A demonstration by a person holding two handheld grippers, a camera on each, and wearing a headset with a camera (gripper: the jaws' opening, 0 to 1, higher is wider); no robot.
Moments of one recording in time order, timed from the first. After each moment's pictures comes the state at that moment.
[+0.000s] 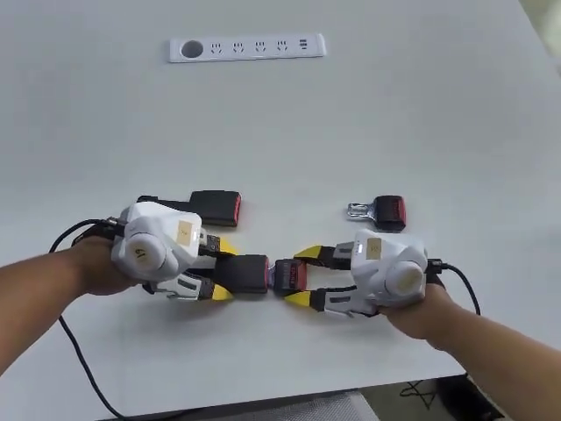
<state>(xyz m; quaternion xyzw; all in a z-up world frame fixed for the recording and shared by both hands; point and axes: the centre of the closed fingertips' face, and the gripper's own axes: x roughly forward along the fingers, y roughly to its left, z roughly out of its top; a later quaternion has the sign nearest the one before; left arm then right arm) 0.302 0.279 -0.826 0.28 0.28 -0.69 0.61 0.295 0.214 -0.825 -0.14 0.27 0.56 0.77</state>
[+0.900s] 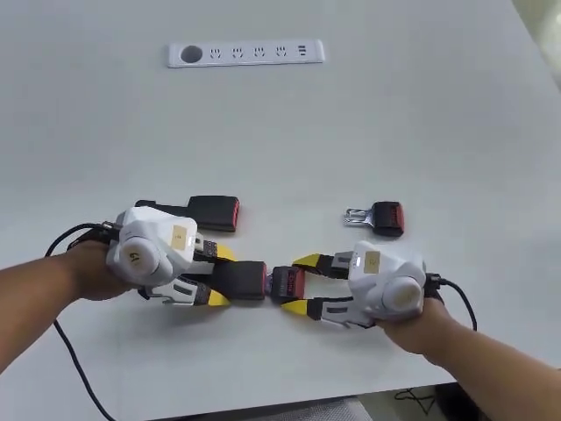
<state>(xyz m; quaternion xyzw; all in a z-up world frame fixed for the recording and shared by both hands) 0.301 0.281 -0.826 0.27 0.28 -0.69 0.60 0.291 0.214 -0.825 -0.15 0.27 0.55 0.77</state>
